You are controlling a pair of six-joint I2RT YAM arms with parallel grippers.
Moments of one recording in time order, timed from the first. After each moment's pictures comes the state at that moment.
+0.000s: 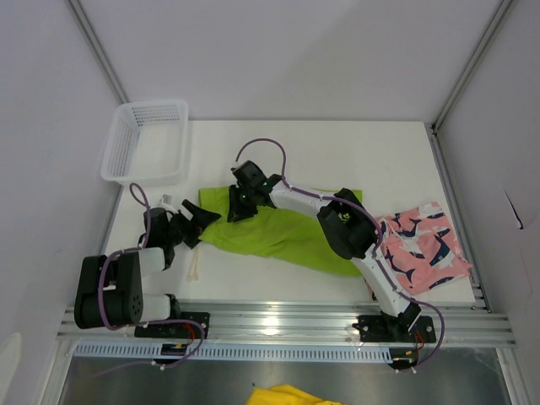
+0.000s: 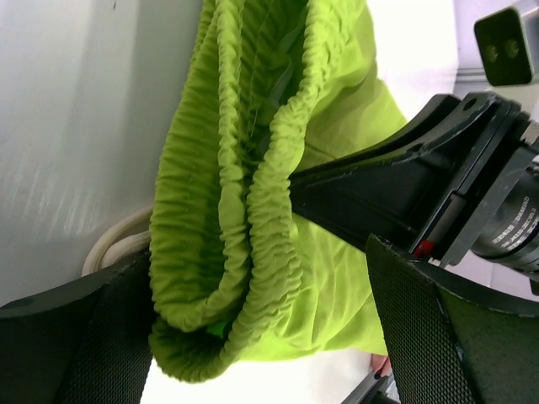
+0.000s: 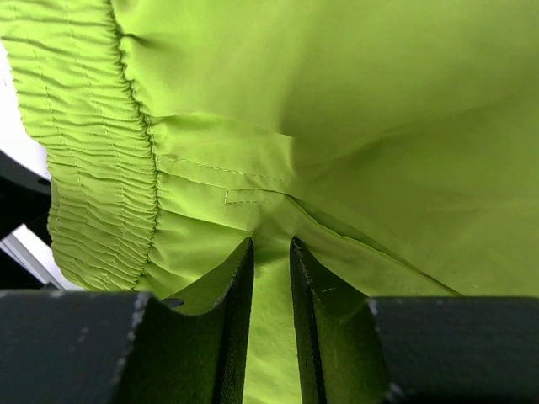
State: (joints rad) left arm 0.11 1.32 0.26 0.45 0.53 -0.87; right arm 0.85 2.38 1.89 -0.40 -0.26 0.65
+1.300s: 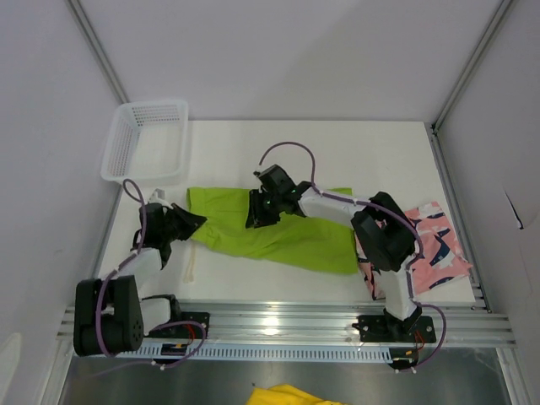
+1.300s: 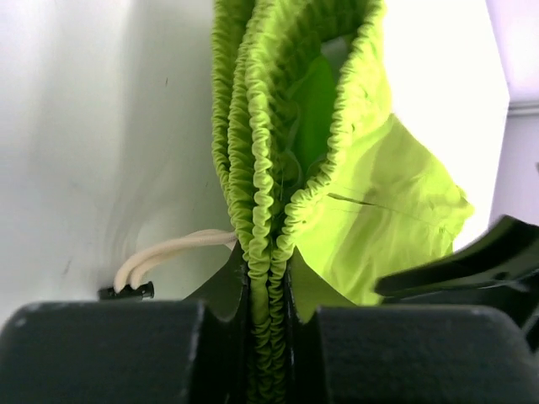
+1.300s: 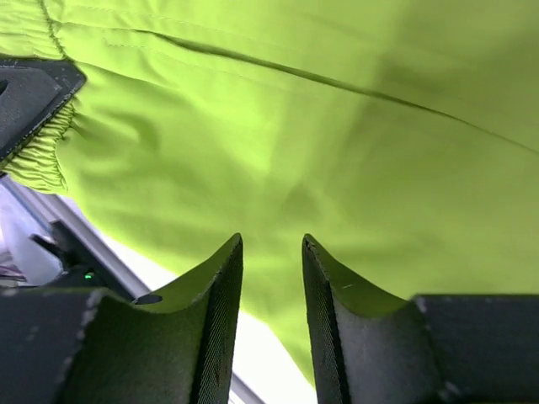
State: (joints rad) left arm 0.11 1.18 0.31 0.28 0.39 -0.77; right arm 0.81 2.04 1.45 -0.27 -0.30 0.65
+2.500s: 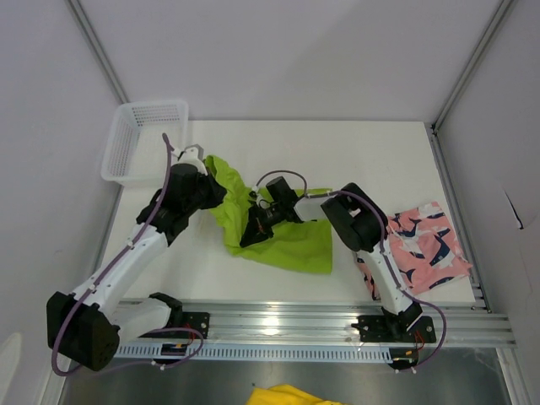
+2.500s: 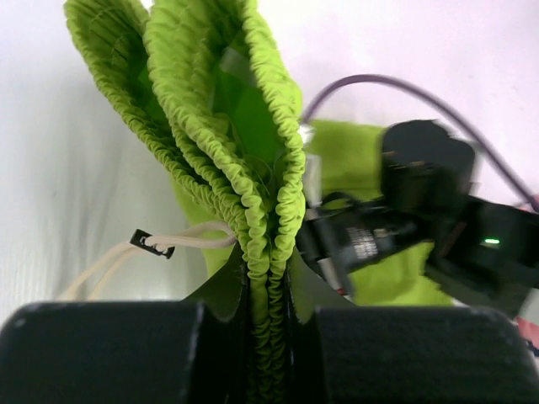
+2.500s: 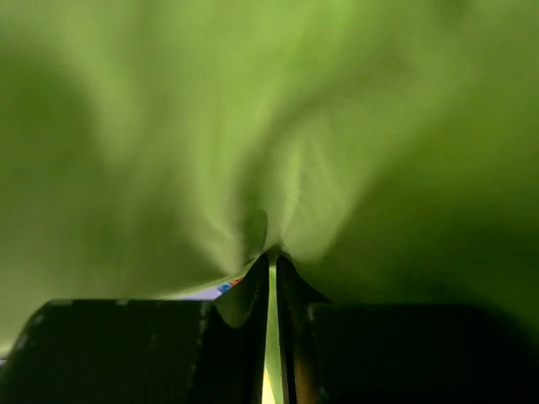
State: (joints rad) left arm -0.34 1.08 0.82 -0.27 -0.02 -0.51; right arm 0.71 2.35 1.43 0.06 -1.08 0.83
